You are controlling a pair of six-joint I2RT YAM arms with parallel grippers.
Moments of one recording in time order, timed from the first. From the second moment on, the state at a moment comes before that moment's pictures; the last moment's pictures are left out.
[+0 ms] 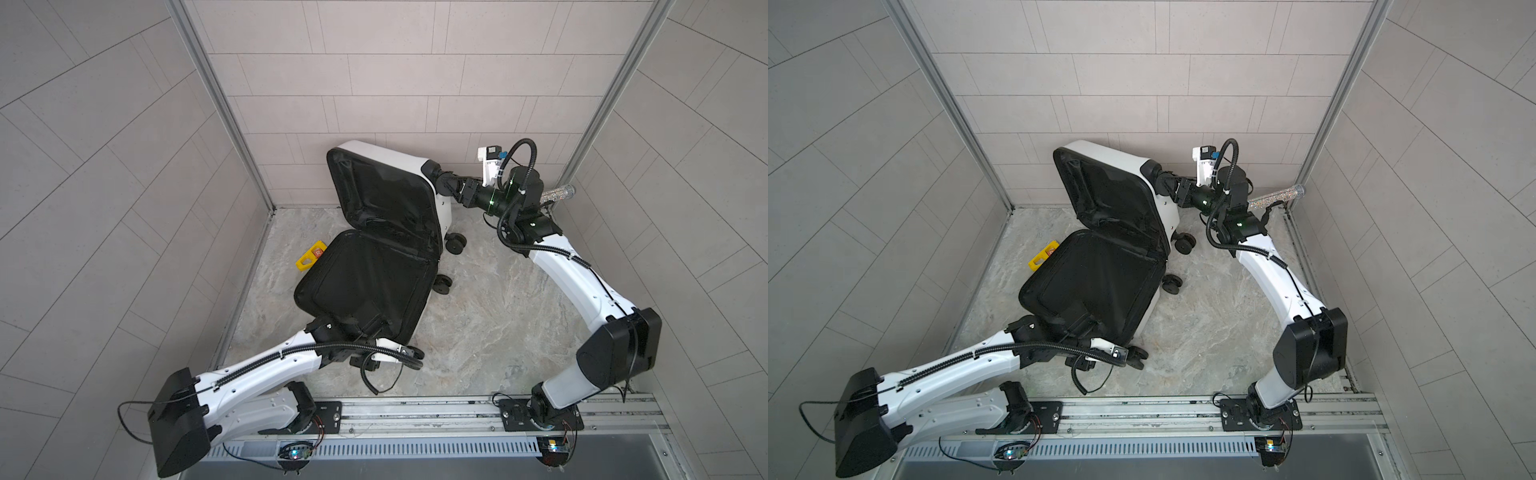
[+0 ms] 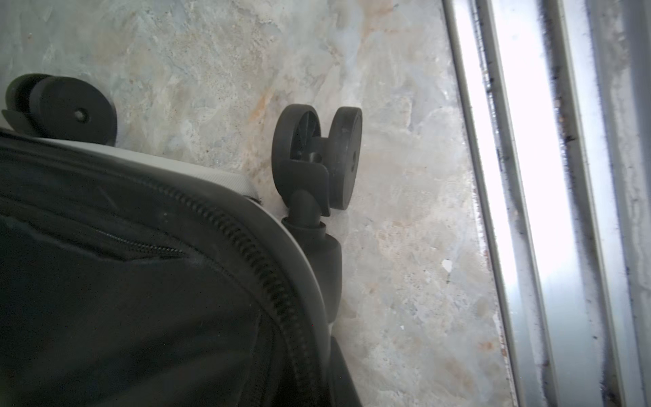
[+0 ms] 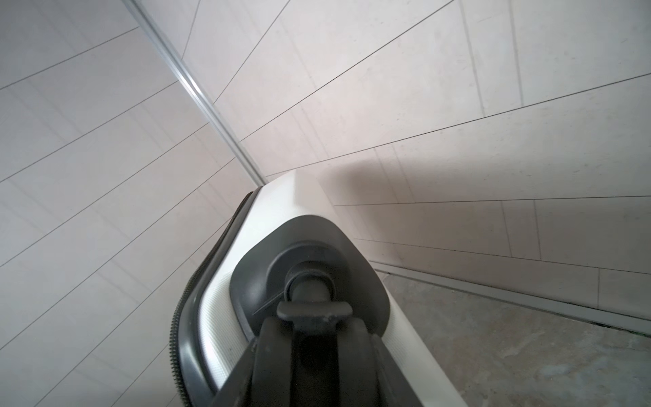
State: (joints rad) left arm -0.98 1.03 0.70 -0.77 0.07 0.87; right arm 0.25 1.60 1.54 0.04 -0.46 0.54
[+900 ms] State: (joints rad) left arm -1.33 1.22 0.68 -0.35 -0.01 0.51; right arm 0.24 1.91 1.88 -0.09 -0.14 0.55
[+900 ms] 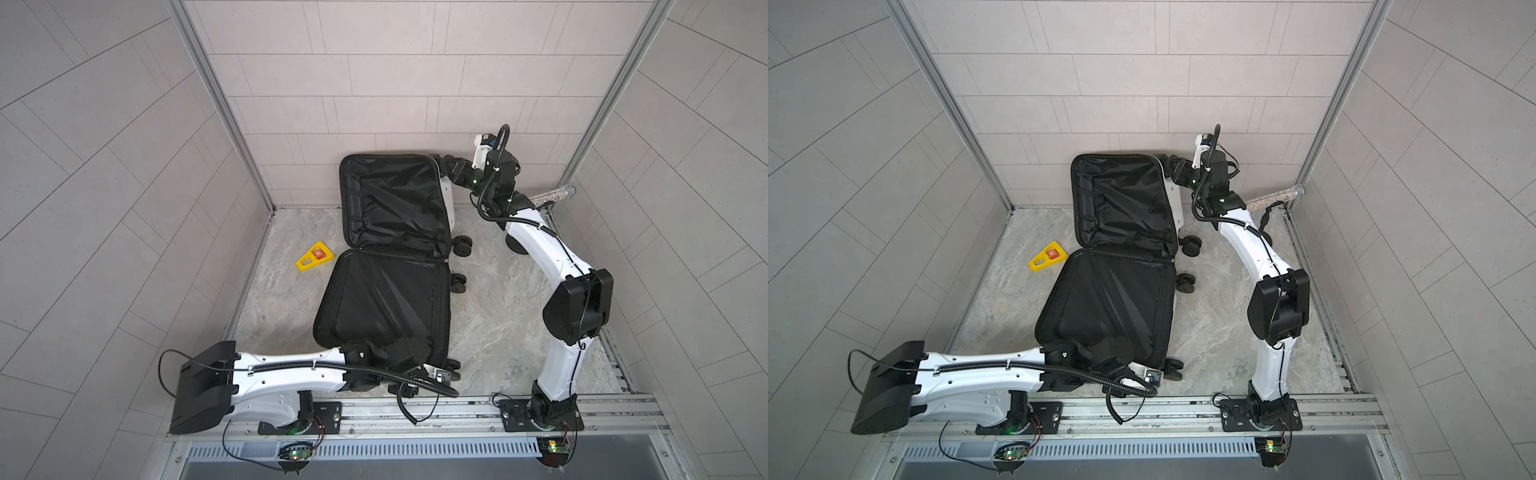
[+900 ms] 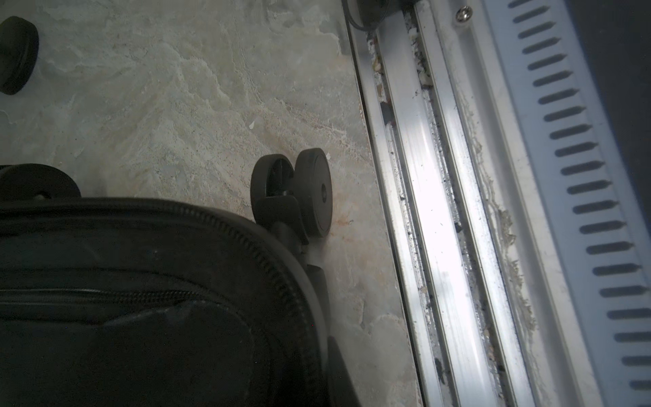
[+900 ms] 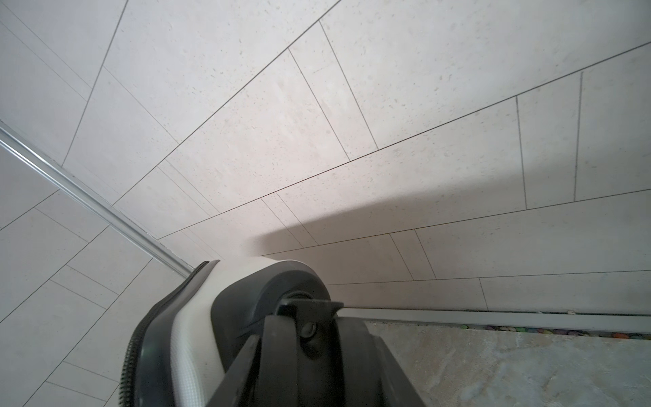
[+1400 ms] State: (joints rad) left arm -1.41 1.24 0.64 -0.22 -0.06 0.43; right arm 0.23 2.02 1.90 -0.11 -0.04 0.58
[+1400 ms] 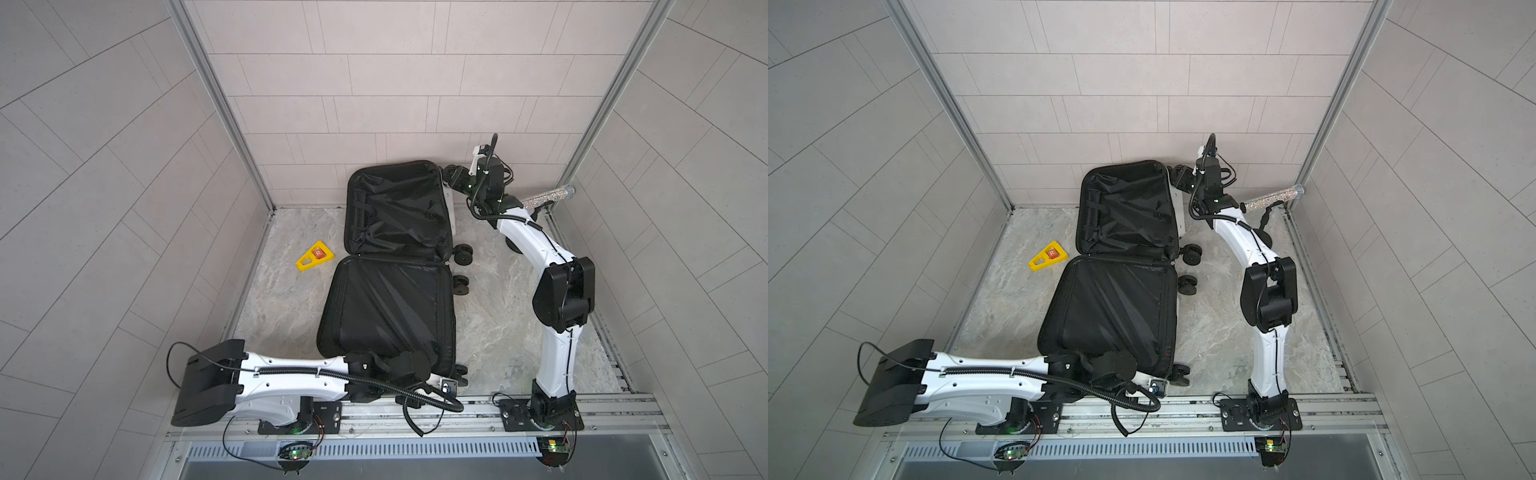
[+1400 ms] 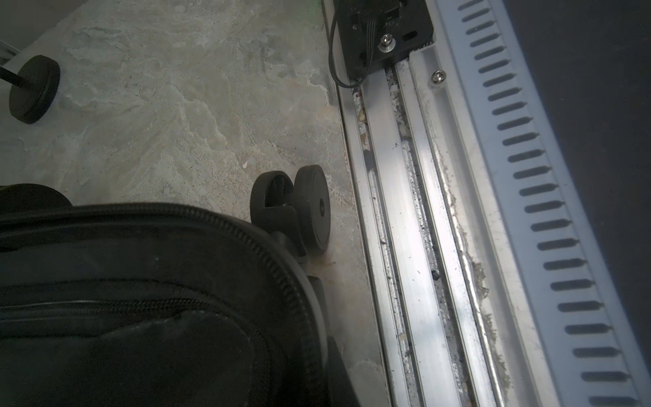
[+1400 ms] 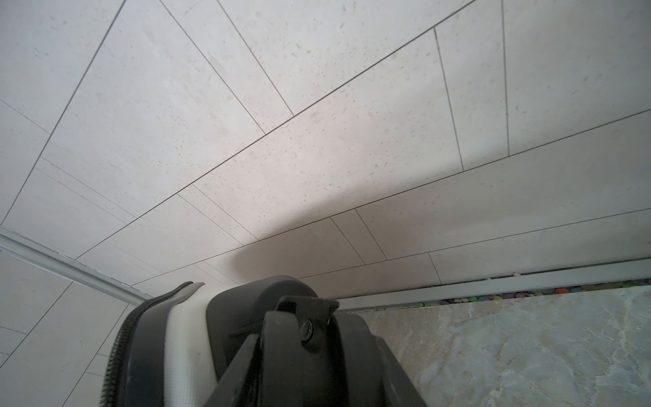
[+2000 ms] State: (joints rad) left arm -1.43 1.27 0.63 -0.17 -0.08 0.38; right arm 0.23 2.04 1.82 -0.03 0.05 0.60
